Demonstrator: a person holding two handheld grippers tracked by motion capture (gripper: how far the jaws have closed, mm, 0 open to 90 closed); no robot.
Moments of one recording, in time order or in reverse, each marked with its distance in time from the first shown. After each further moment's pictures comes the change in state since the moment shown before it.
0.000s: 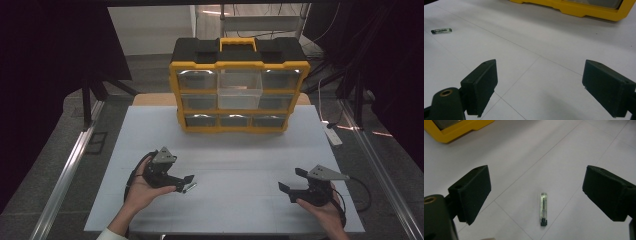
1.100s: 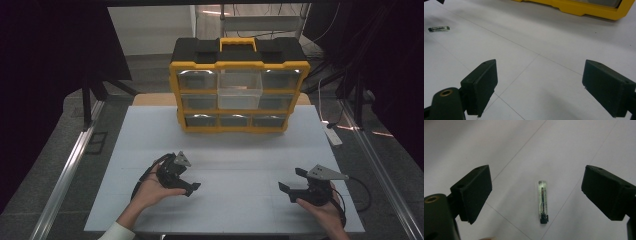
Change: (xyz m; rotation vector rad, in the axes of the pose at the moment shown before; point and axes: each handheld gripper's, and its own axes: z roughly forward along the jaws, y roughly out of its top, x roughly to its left) left arm -0.005 0.001 0.042 0.228 -0.031 0.087; right arm -0.001 -0.001 0.001 0.012 -0.009 -0.007
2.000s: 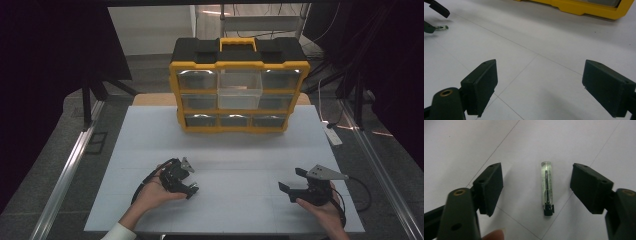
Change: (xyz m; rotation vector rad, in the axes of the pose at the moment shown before) left arm -0.004 -0.006 0.018 0.108 0.034 0.032; right arm 0.000 0.000 0.000 0.002 -0.005 -0.001
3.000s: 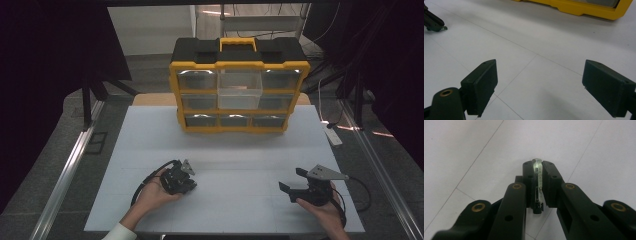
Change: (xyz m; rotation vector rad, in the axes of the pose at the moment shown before) left arm -0.001 -0.002 0.001 0.005 -0.061 0.057; right arm 0.000 0.000 -0.001 -0.004 -0.001 0.000
